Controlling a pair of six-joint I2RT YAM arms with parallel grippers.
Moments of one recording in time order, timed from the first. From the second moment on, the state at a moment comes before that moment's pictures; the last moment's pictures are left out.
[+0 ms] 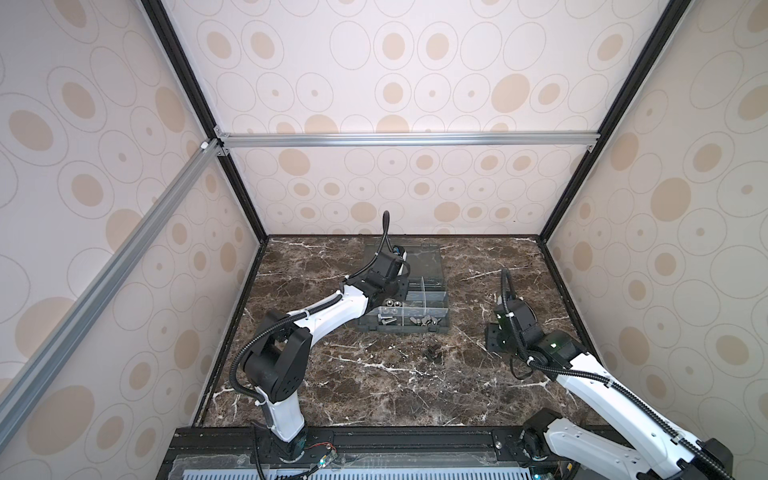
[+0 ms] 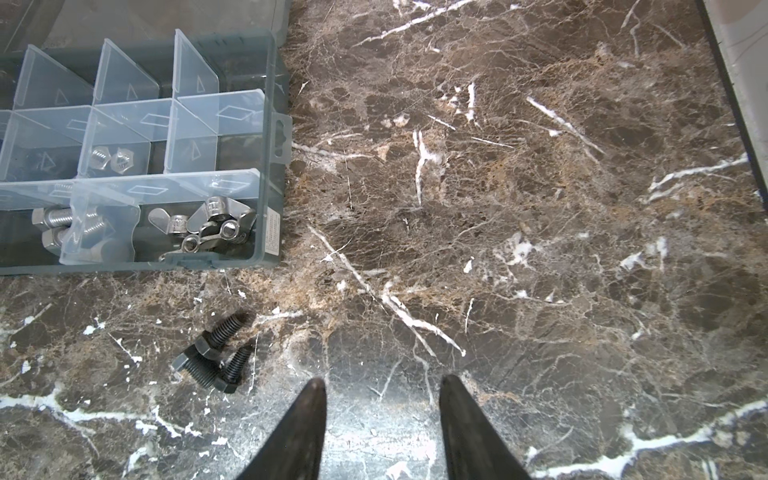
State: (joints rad) left arm -0.61 1.77 1.29 -0.25 -0.08 -0.23; right arm 0.51 0.93 0.77 -0.79 0.29 0.51
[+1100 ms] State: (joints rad) left arm -0.57 1.65 1.09 -0.16 -0.11 -0.23; right arm 0.51 0.91 0.76 -0.79 0.29 0.53
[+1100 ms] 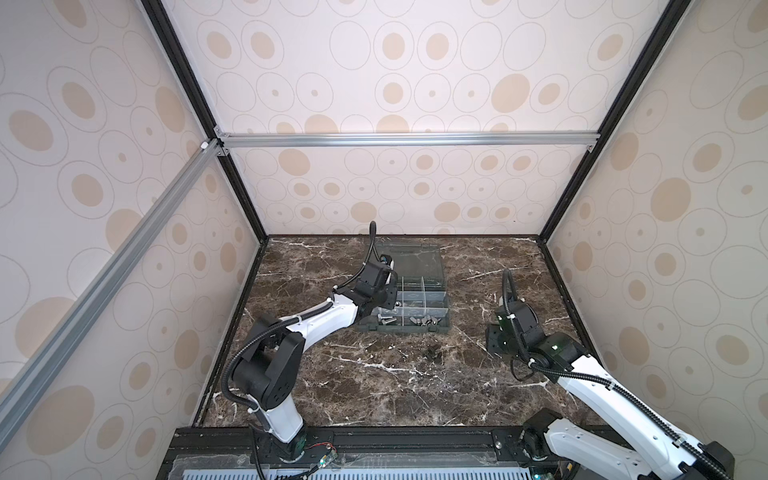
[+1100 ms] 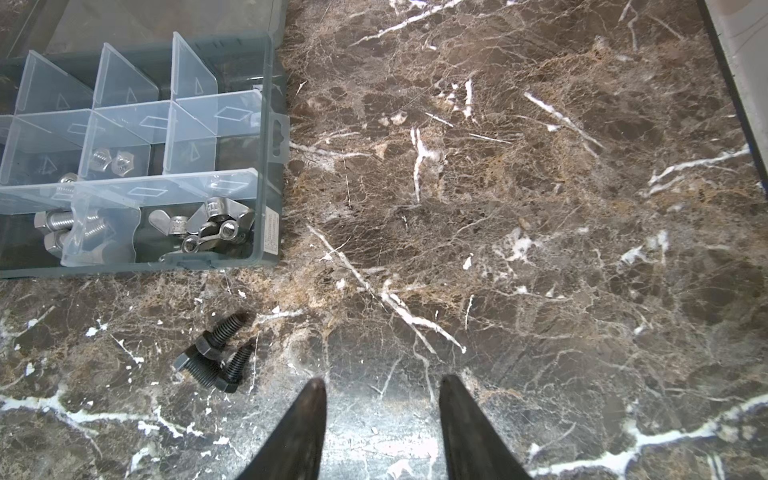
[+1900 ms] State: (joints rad) left arm -0.45 0.91 0.54 0.21 -0.59 -0.14; right arm 0.48 0.90 0.76 -0.57 0.53 0.40
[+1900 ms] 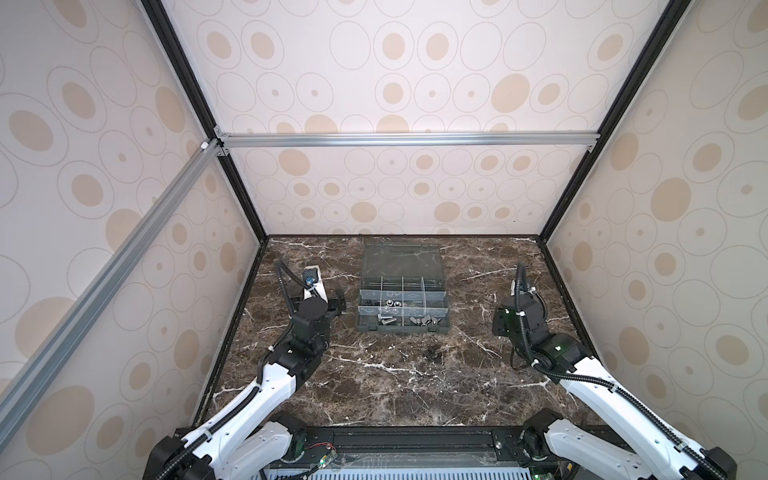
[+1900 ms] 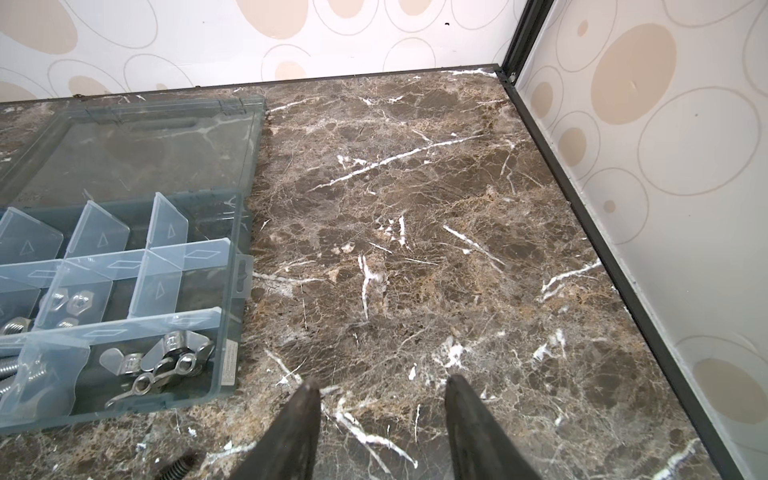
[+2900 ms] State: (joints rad) left arm -0.44 0.79 0.48 -0.02 -0.44 -0.30; right arm 0.70 1.46 0.83 -0.60 0.00 0.57
